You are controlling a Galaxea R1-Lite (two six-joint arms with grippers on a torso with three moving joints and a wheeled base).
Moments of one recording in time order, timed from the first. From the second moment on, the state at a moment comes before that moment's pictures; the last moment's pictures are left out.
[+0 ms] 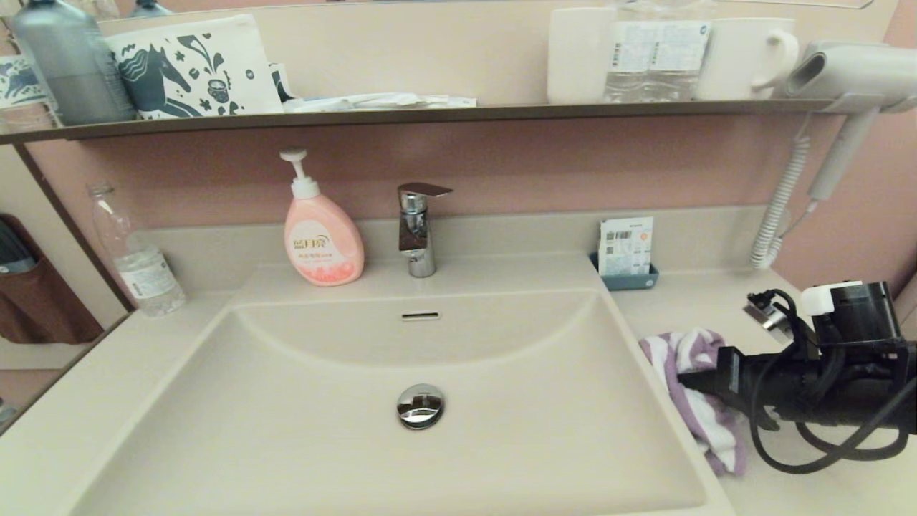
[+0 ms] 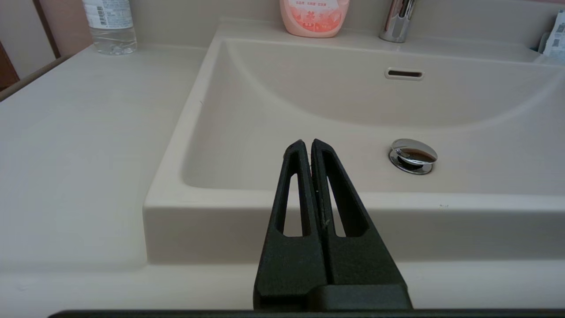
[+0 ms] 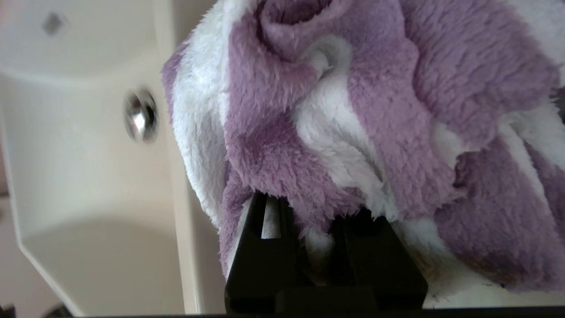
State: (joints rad) left arm 0.00 0.00 0.00 -0.08 0.01 -0.09; right arm 0.11 1.73 -0.65 -0.33 0.46 0.57
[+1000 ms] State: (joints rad) left arm 0.00 0.00 0.00 -0.08 0.01 -0.09; right arm 0.14 1.82 -0.83 -0.31 0.40 0.65
